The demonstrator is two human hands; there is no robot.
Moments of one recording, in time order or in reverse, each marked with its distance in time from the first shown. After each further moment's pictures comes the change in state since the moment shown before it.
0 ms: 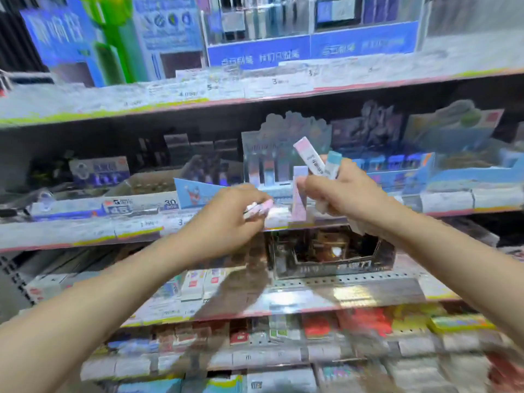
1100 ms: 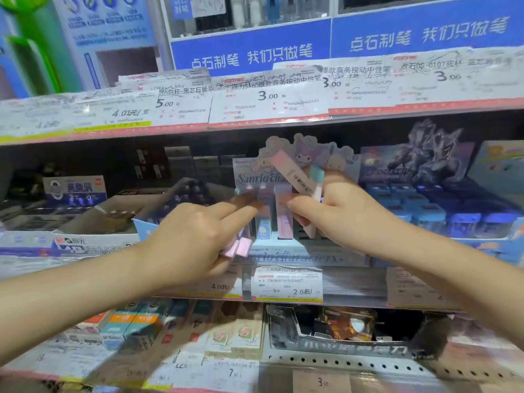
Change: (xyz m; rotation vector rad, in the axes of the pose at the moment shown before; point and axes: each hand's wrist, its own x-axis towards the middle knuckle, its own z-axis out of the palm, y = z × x) left_hand 0.063 -0.060 -0.003 0.706 0.043 0.330; right_hand 0.095 0.023 -0.020 -0.345 -0.230 -0.130
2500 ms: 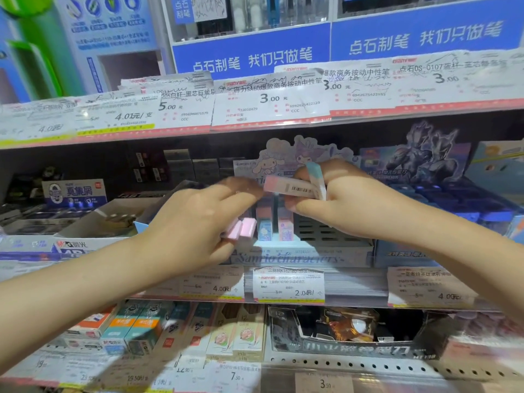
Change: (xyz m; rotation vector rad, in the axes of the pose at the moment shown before) left_hand 0.011 0.001 -0.021 -0.103 -0.004 -0.075; right_hand 0.005 -0.005 -0.014 -0.299 -0.065 -0.065
